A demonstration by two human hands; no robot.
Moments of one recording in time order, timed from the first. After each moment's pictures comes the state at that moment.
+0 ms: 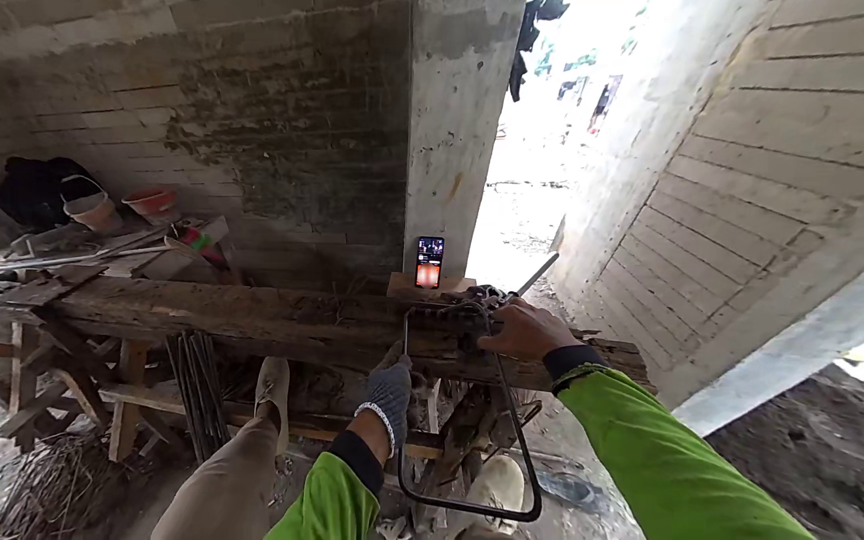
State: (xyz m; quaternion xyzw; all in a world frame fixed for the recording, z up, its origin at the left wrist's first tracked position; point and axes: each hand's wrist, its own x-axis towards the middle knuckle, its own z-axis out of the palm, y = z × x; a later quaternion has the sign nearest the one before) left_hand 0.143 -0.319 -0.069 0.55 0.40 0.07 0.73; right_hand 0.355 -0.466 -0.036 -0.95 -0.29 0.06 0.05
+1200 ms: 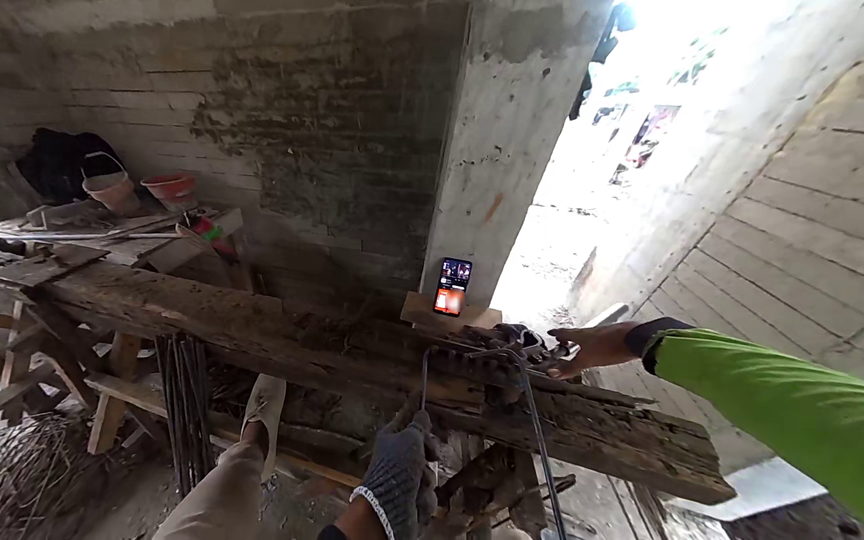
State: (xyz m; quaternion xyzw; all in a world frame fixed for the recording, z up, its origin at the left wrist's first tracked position) left_hand 0.139 -0.316 -0.080 0.43 0.40 0.03 0.81; right_hand 0.489 -0.461 -0.007 -0.89 -0.32 0.29 -0.12
